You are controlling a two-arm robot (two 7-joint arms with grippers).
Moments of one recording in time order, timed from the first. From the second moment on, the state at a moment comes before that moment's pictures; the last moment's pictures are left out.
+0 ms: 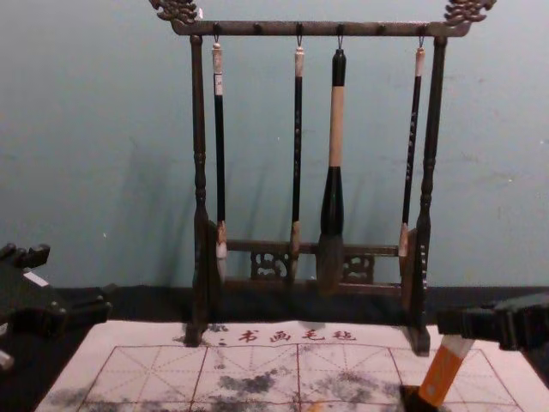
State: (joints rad) left arm -0.20 0.60 0.45 -1.41 -0.25 -0.12 0.03; right arm 0.18 0.60 -0.39 -1.71 0.62 0.48 0.35
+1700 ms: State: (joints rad) left arm -0.20 0.60 0.45 -1.41 -0.25 -0.12 0.03; right arm 0.23 0.58 -0.46 -1.65 0.61 0.47 0.28
